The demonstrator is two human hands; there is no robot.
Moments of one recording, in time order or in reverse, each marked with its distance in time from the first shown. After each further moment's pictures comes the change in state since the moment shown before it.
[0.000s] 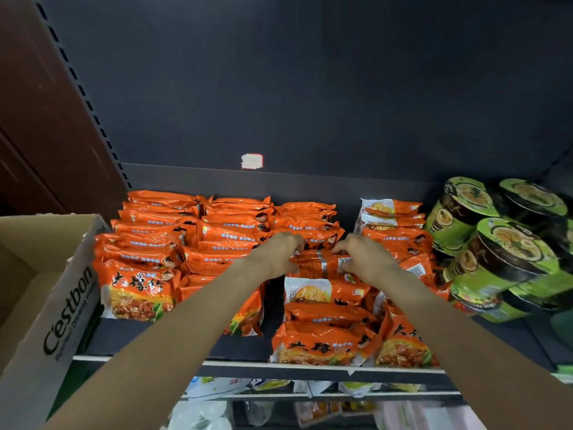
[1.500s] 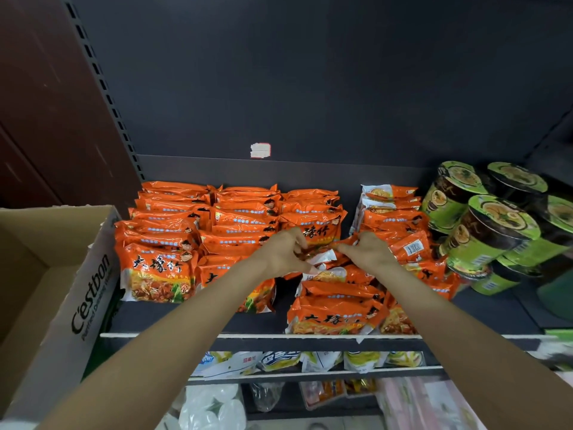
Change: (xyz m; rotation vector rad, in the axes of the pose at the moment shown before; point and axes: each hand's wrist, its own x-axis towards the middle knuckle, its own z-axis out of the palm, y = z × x) left_hand -0.066 0.012 -0.003 -0.497 -0.044 -0.054; right_hand -0.041 -0.036 0.007 0.581 0.073 0.455
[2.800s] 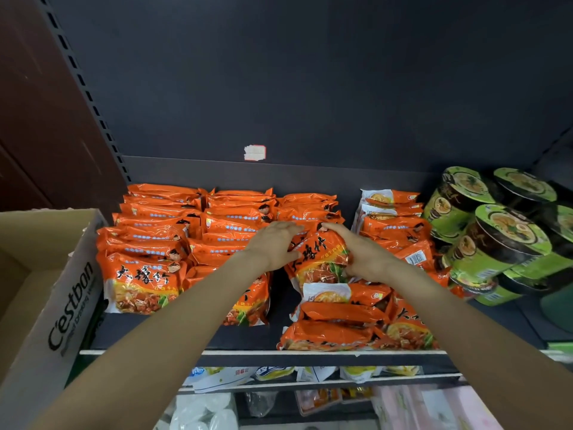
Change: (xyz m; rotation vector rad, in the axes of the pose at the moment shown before) left_hand 0.052 -0.017 -0.011 0.609 0.073 0.071; right_hand 0.031 0.005 -0.010 -0.300 -0.276 -0.406
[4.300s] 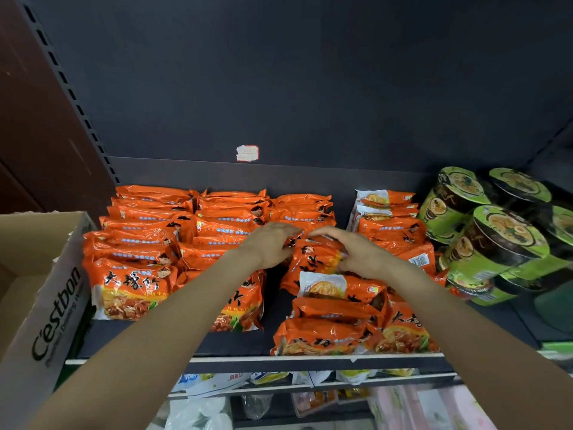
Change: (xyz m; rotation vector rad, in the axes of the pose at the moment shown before) left_hand 0.015 -0.007 0.000 -0.013 -0.026 0.048; right_hand 0.011 0.011 -0.005 0.184 -0.002 -0.172
